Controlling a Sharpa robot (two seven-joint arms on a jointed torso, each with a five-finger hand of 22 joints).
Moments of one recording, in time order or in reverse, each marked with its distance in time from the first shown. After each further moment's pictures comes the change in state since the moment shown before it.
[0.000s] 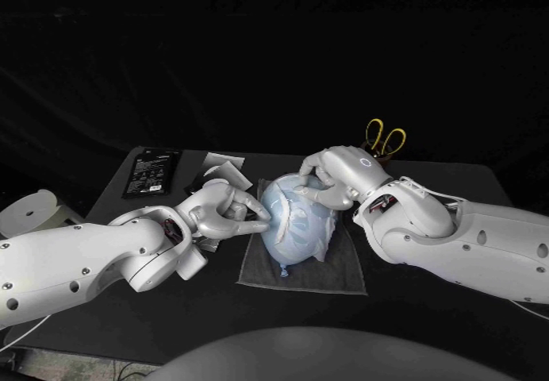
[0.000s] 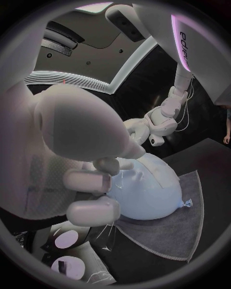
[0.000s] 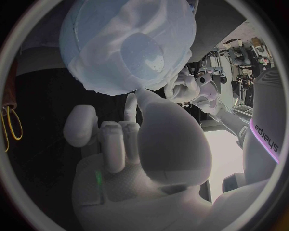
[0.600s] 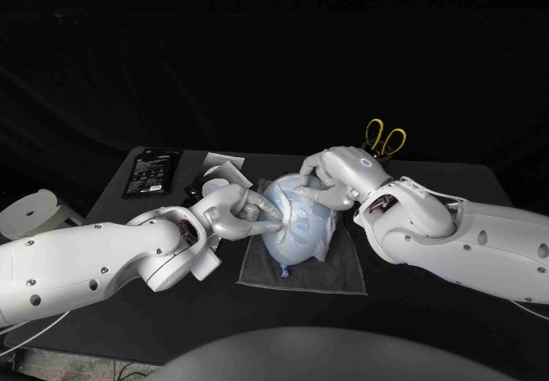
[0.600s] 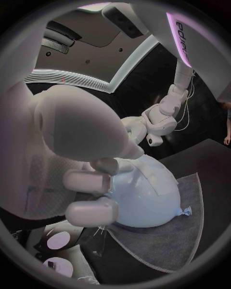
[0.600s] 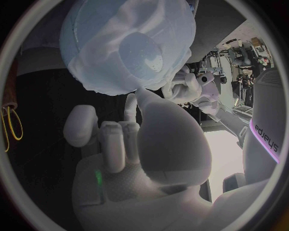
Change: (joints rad) left arm -0.003 0.065 -0.001 -0.014 0.000 -0.030 -0.045; left_hand -0.033 -0.004 0.005 0.006 0.000 -0.029 0.021 -0.051 -0.026 0.010 0.011 0.020 0.039 0.000 0.015 0.005 0.000 0.000 0.004 0.011 0.010 0.000; right arm 0.000 -0.001 0.000 0.000 0.000 0.006 0.000; right_hand 0.000 0.000 -0.003 0.003 0.000 0.000 0.000 0.004 0.003 0.000 0.000 0.002 -0.001 0.000 0.000 0.000 0.000 0.000 0.000 0.000 -0.001 -0.001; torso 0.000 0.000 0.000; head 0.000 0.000
